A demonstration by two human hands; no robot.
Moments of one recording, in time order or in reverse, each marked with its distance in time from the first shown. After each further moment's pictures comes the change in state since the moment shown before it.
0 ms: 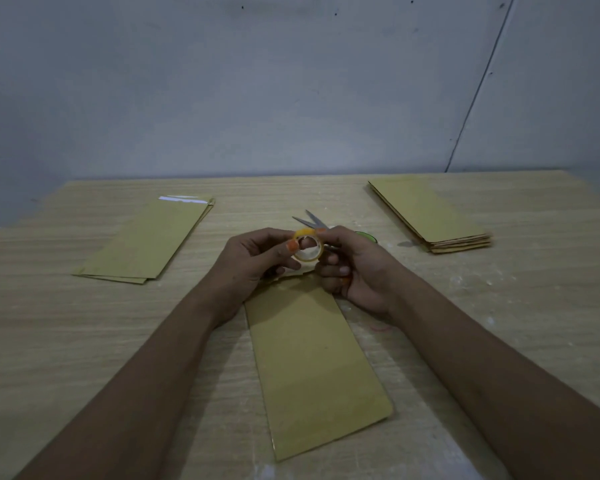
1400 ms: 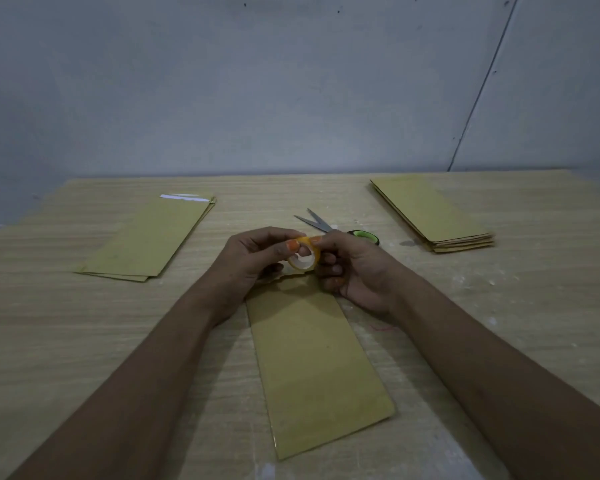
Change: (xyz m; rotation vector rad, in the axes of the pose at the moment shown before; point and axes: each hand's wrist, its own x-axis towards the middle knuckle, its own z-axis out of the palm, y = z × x) left_hand -0.003 0.004 -0.003 -0.010 -0.033 -0.026; right_hand -0.005 0.000 0.003 -0.107 0.027 -0.022
